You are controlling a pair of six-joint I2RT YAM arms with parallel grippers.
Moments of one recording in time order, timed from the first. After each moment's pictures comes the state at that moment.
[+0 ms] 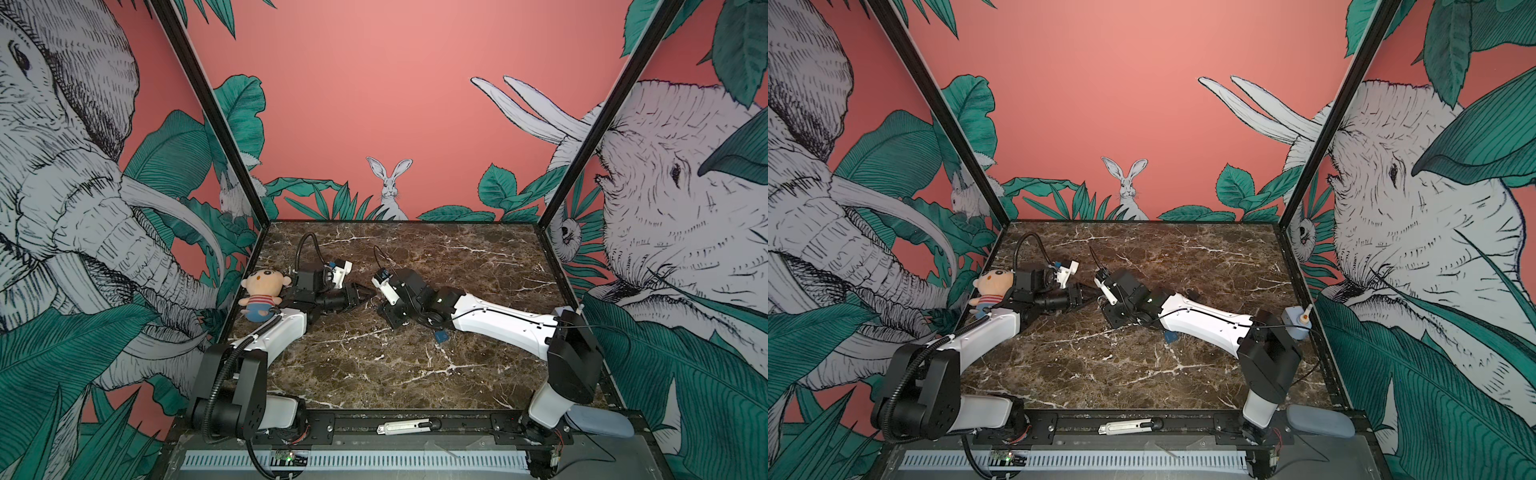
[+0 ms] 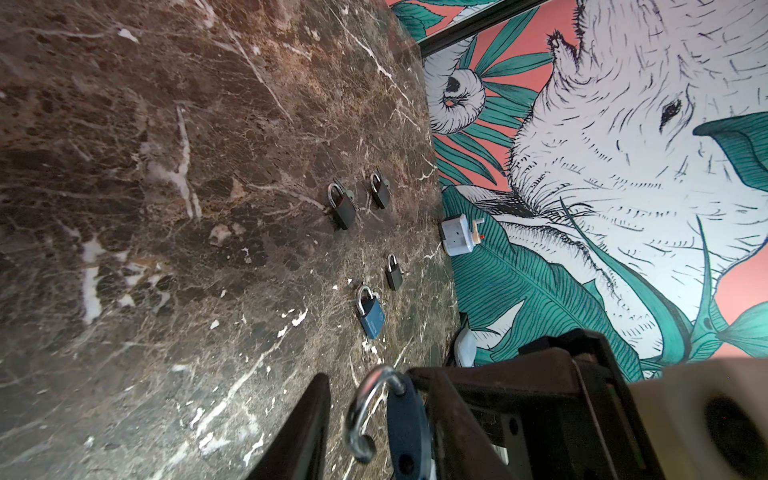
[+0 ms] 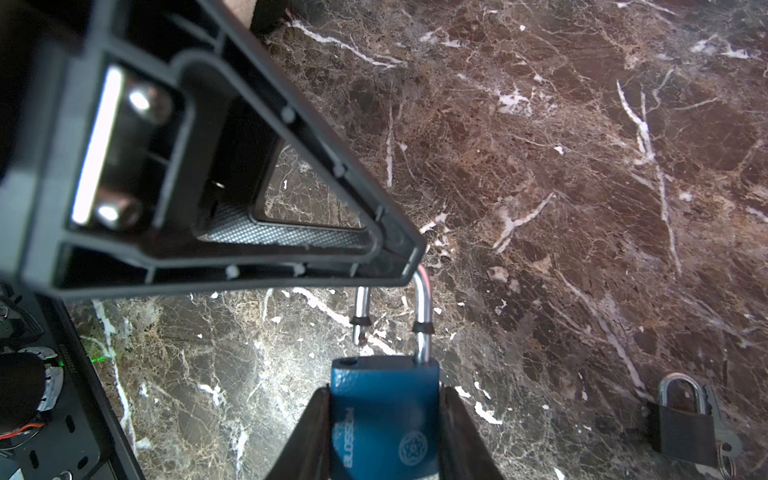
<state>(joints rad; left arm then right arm) -0.22 1.36 0.68 0.05 0.91 -0.67 0.97 1.70 1.29 -0.40 -0.03 0.18</state>
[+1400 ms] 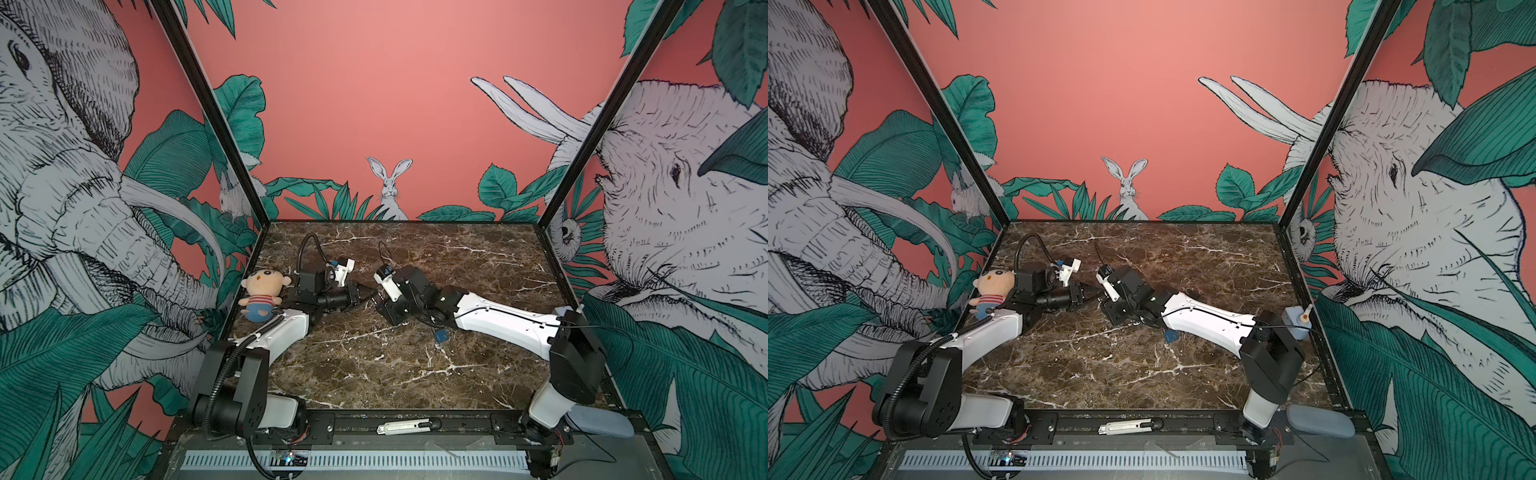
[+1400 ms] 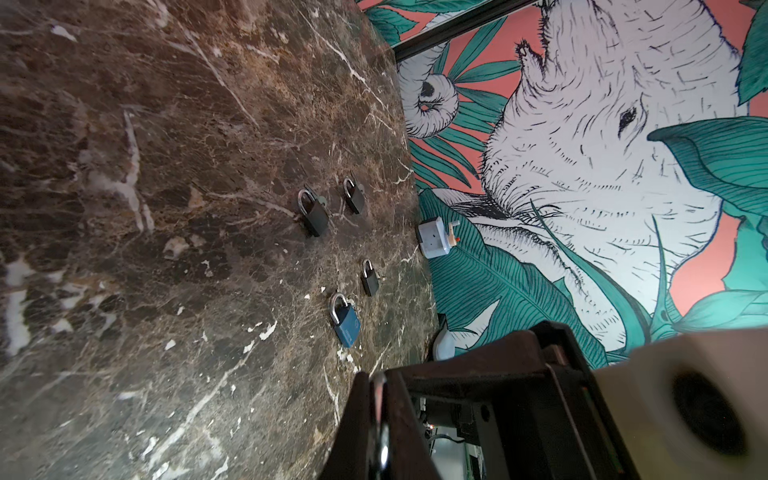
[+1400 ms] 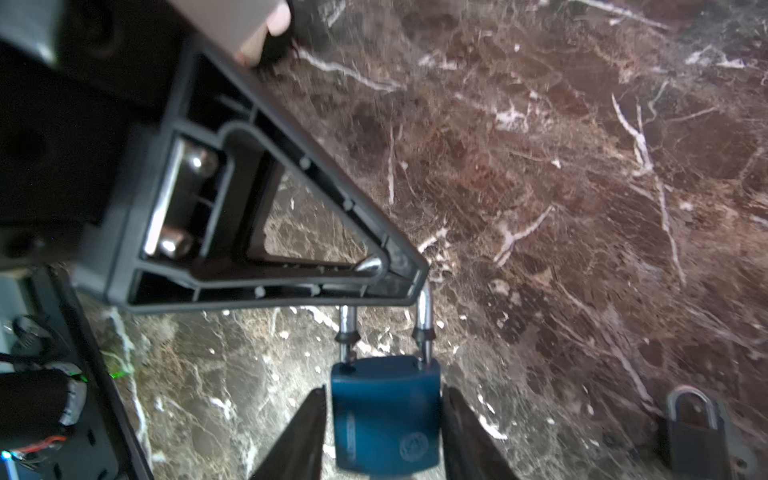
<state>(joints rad) -0.24 1.36 0.66 0.19 0.92 -0.79 0.93 1.66 1.23 -0.30 -0.09 0.24</state>
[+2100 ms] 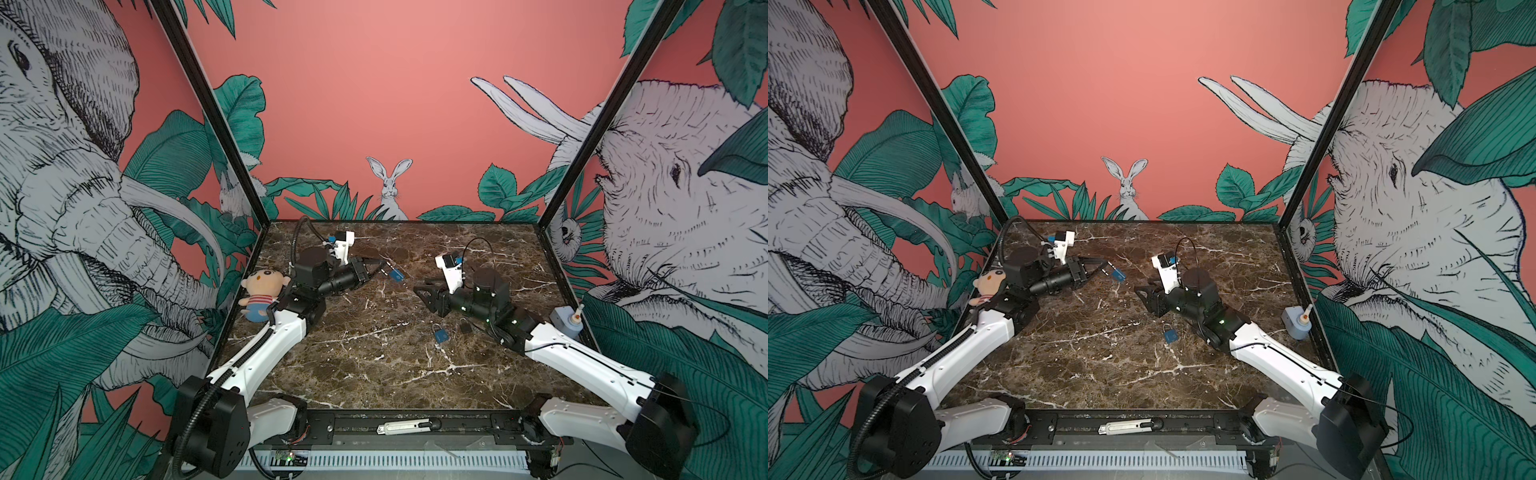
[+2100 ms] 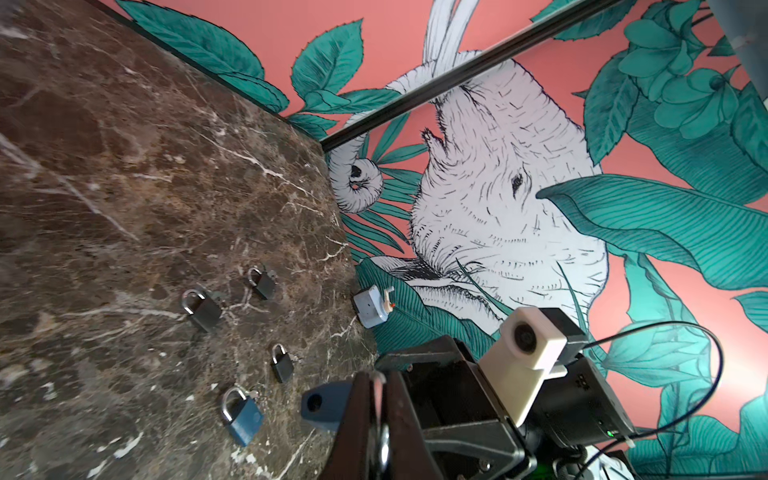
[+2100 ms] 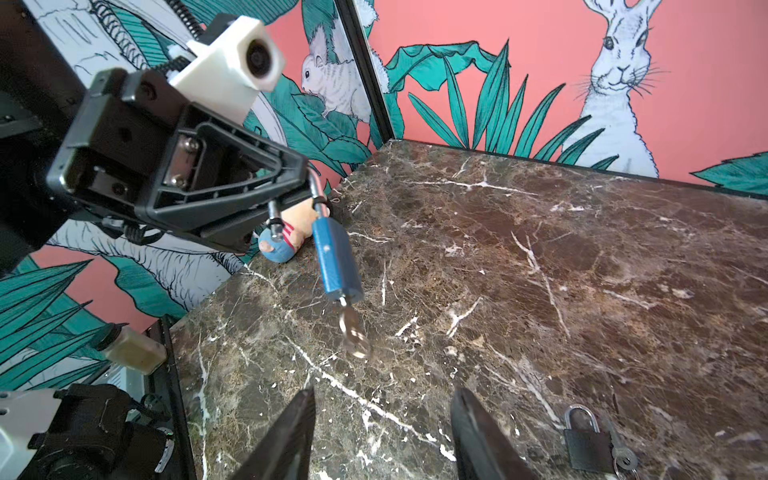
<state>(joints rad) -0.40 1.22 0.85 0.23 0.70 -1.03 0.71 1.16 0.81 0.07 -0.26 0.25</state>
